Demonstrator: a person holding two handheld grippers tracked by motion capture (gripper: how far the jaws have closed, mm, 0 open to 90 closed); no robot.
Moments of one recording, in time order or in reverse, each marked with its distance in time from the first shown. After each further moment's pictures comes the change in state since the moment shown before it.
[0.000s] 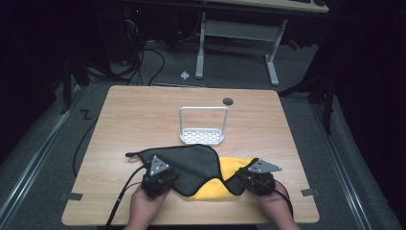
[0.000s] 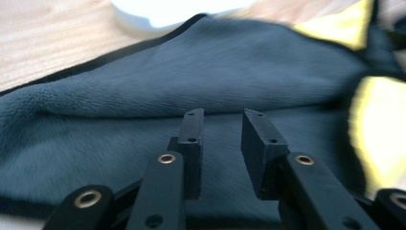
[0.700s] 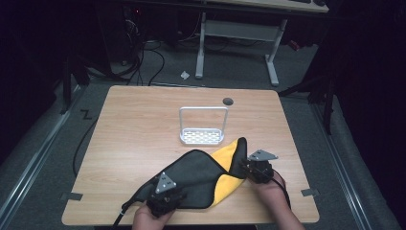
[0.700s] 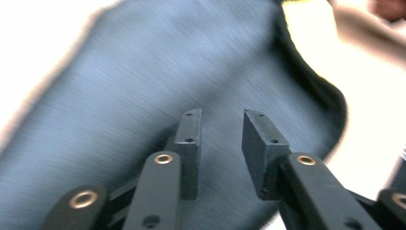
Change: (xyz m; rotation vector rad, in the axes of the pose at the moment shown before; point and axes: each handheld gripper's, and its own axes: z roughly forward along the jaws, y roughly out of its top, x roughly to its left) left arm -0.030 -0.017 -0.029 -0.019 -0.083 0.026; right arm -0.030 0.015 0.023 -0.008 -0.103 0.038
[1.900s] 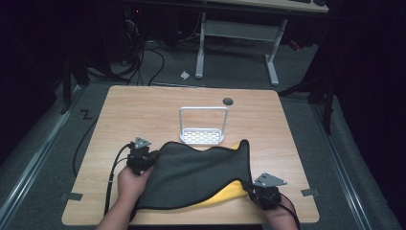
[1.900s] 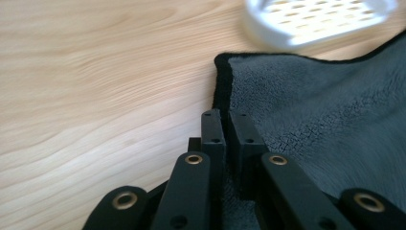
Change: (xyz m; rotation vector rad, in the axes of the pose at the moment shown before) left arm 0.118 0.031 0.020 0.043 0.220 -0.126; right arm 0.034 -0.045 -0.052 0.038 0.064 -0.031
